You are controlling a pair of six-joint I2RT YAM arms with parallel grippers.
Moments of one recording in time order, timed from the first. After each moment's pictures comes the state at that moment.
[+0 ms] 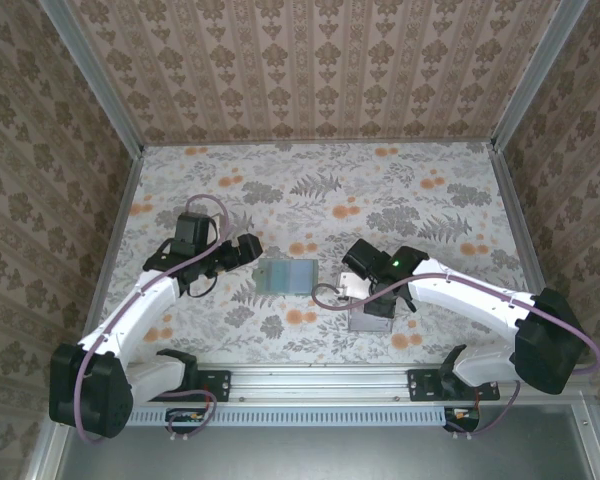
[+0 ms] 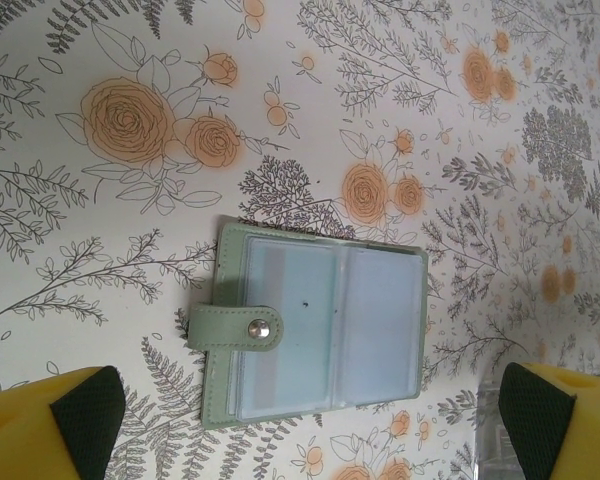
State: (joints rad) left arm -0.32 1.10 0.71 -0.46 0.34 -0.59; right arm 0.80 1.33 0.93 -0.97 0.15 -0.55
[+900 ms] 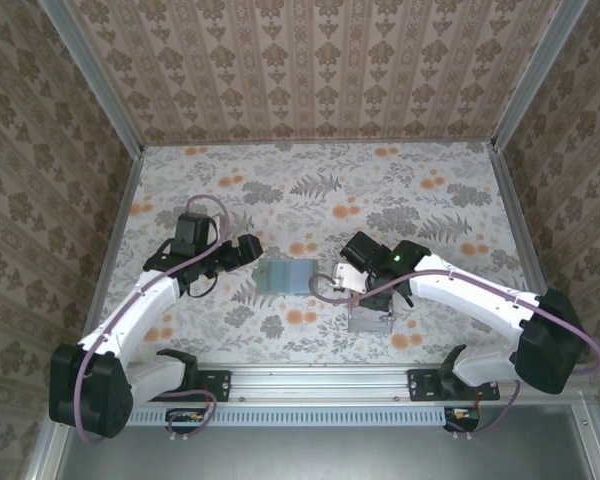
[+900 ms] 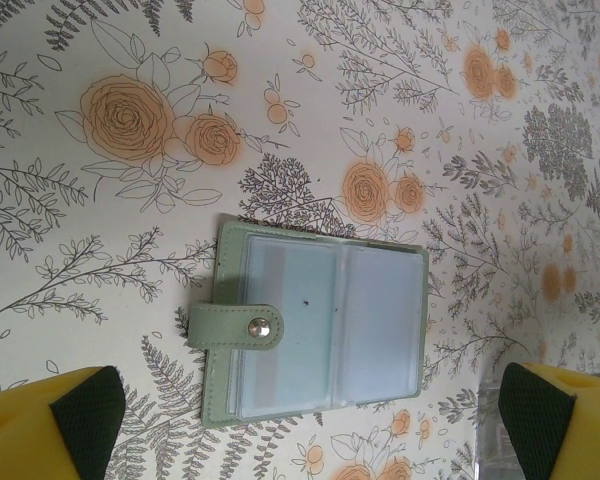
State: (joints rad) left arm -0.32 1.10 0.71 -0.46 0.34 -0.59; right arm 0.80 1.33 0.99 -0.98 0.15 -0.50
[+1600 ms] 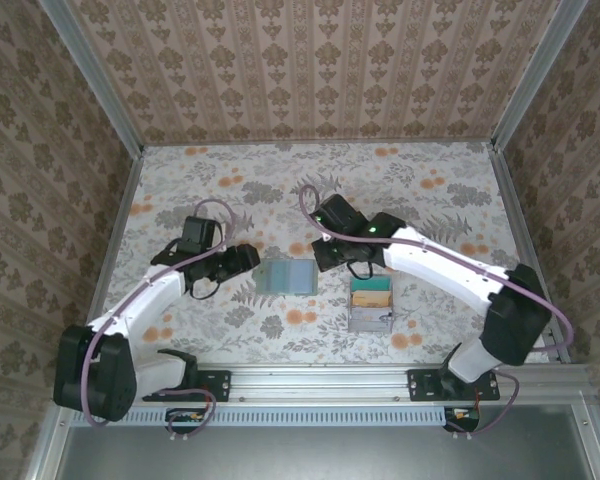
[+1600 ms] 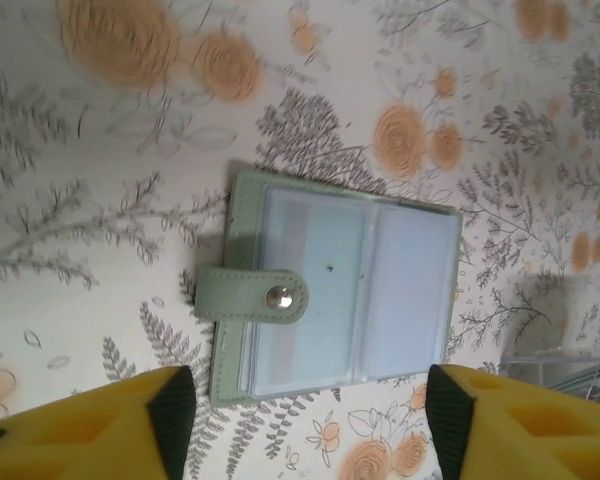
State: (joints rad) left arm -0.32 1.20 0.68 -0.46 0.40 -0.59; right arm 0.78 1.57 1.29 -0.74 0.03 0.41
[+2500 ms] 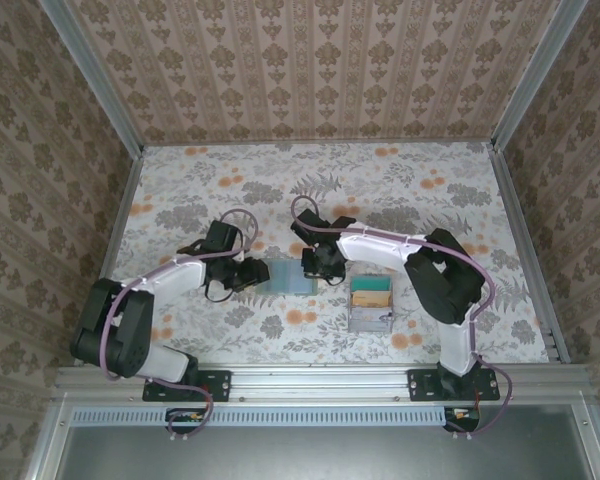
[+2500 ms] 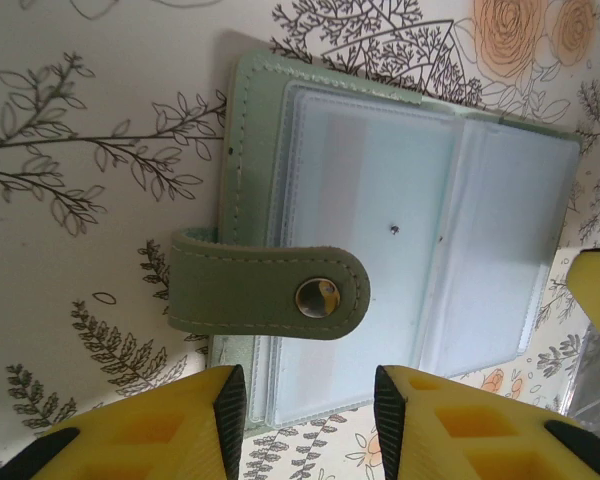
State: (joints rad) left arm -0.41 1.43 0.67 -0.38 0.42 -0.58; right arm 0.76 1.95 1.36 -0.71 -0.03 0.85
